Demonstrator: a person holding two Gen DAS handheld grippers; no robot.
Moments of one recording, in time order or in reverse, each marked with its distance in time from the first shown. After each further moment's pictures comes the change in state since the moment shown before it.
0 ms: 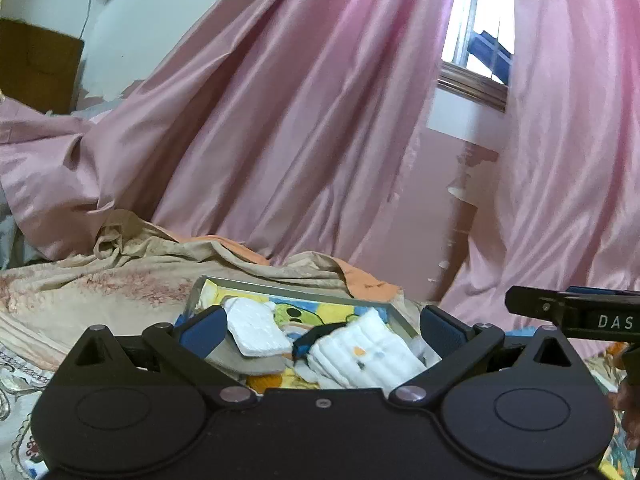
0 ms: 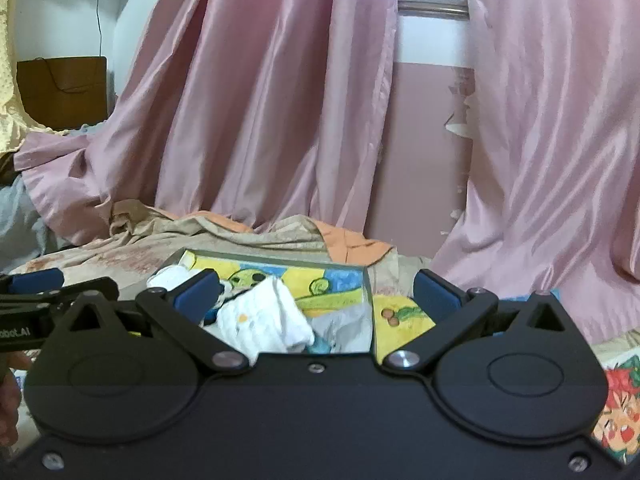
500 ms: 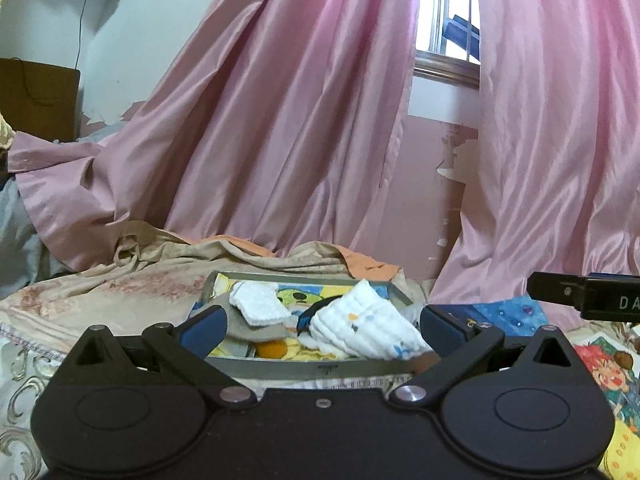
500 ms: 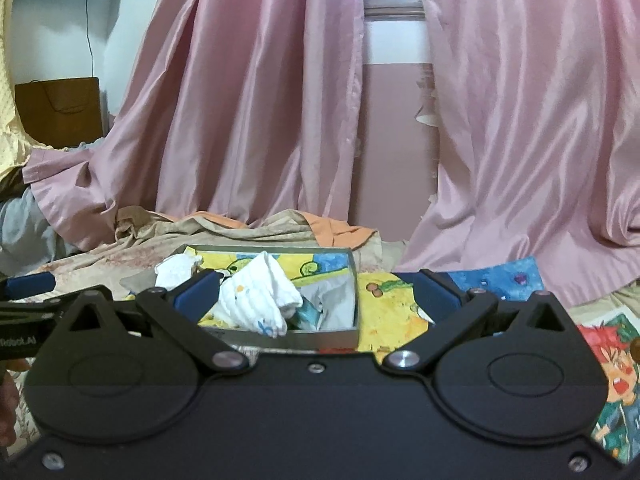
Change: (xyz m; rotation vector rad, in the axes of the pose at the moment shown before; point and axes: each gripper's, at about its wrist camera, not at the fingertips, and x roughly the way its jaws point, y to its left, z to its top) left arm -0.050 -0.028 -0.024 0.097 0.005 0.047; right arm -0.090 -0.032 -0.052 0.069 -0.037 -0.028
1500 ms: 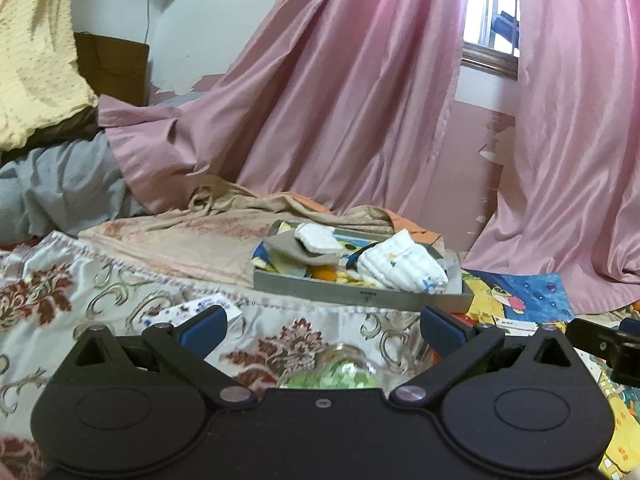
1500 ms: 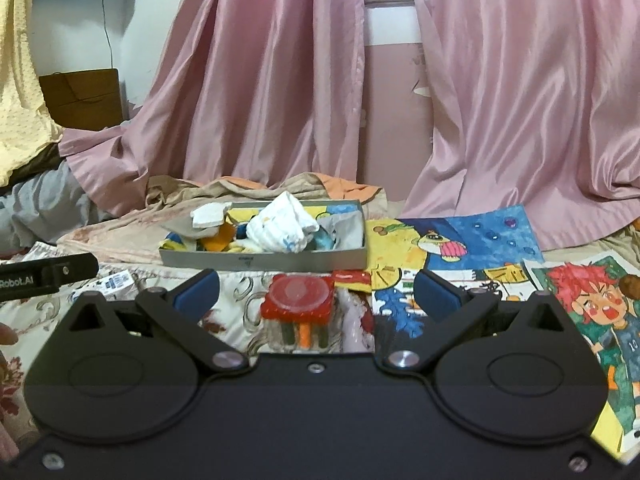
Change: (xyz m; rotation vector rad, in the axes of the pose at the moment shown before) left arm -0.097 -0.003 -0.043 -0.090 0.072 0.174; right arm -0.157 -0.005 -0.119 0.016 0.033 0.036
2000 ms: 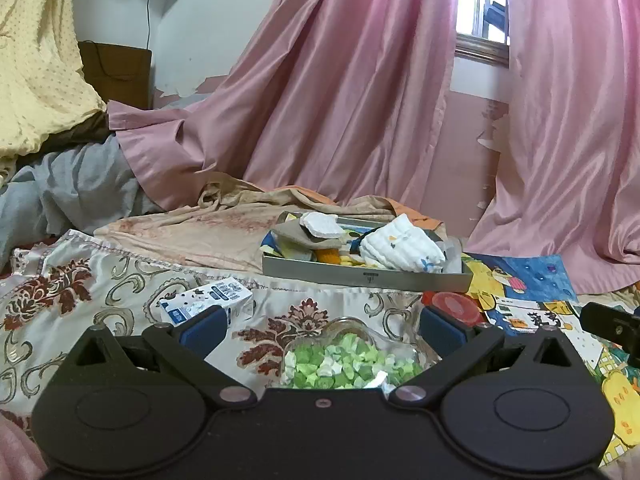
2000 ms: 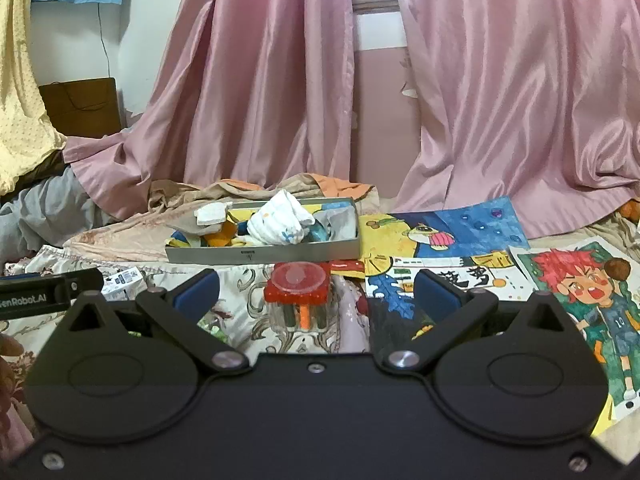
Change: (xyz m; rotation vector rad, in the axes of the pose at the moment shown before) left arm -0.031 -0.008 -0.016 0.043 0.009 0.024; right arm -0.035 -0.004 0.001 0.033 -0.005 -0.012
